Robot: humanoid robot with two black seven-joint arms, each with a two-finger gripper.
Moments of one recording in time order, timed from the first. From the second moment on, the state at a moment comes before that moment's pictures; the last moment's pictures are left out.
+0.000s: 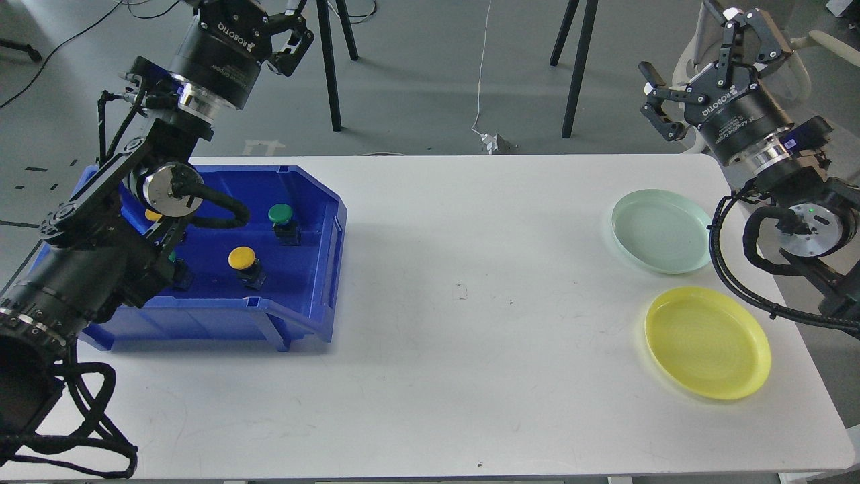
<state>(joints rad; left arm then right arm) -0.81 0.27 -0.95 -1.00 0.33 -0.49 -0.49 0.85 -0.56 0.51 0.88 0.05 0.49 0.49</state>
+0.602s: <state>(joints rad) -1.19 0.89 -0.12 -1.29 1.06 -0.30 -0.49 0.82 -0.52 0.51 0.80 0.05 0.49 0.49</state>
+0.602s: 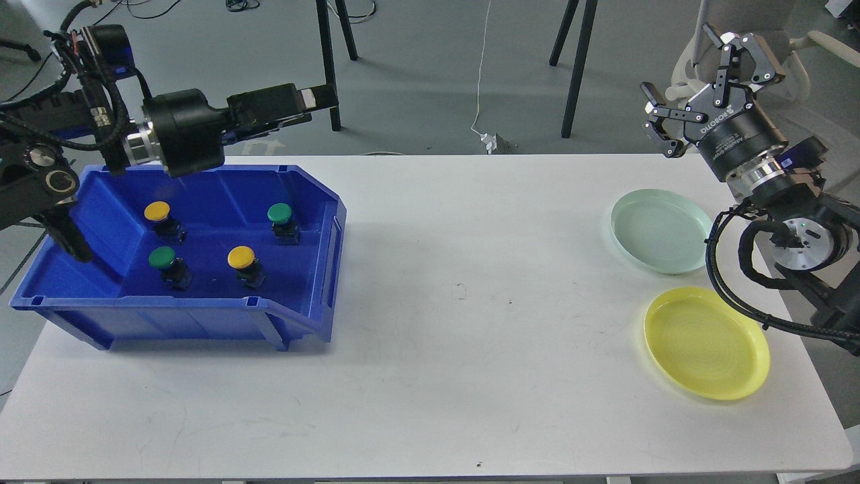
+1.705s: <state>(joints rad) -1.16 0.66 0.25 -0.86 1.42 -0.28 -0.49 0.79 -0.50 0.50 0.77 0.05 0.49 0.49</state>
